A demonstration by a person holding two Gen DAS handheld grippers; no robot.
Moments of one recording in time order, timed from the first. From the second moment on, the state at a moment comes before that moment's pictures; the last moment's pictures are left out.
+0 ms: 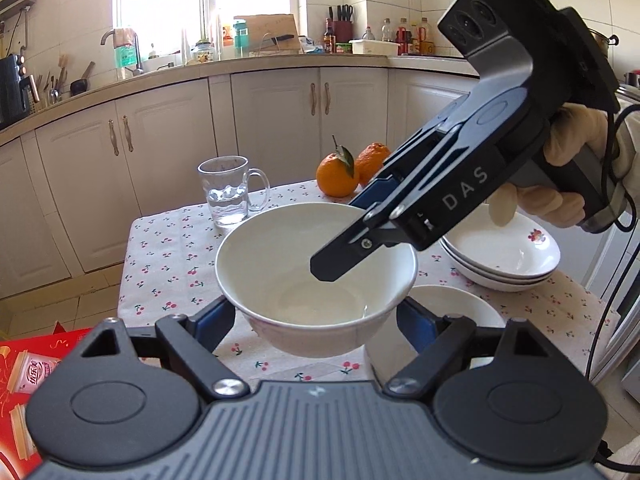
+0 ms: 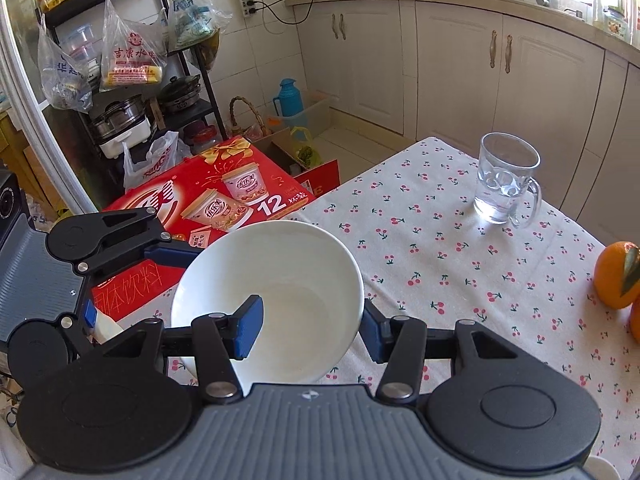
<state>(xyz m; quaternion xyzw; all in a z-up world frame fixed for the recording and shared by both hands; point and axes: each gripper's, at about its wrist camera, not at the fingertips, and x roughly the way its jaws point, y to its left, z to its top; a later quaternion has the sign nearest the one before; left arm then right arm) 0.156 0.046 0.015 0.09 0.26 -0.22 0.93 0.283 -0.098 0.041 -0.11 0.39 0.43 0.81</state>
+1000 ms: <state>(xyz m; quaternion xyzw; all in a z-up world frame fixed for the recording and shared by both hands) 0.128 -0.007 -0.007 0.10 0.31 -0.26 0.91 0.218 -0.166 0.018 -0.09 0.40 0.40 0.82</state>
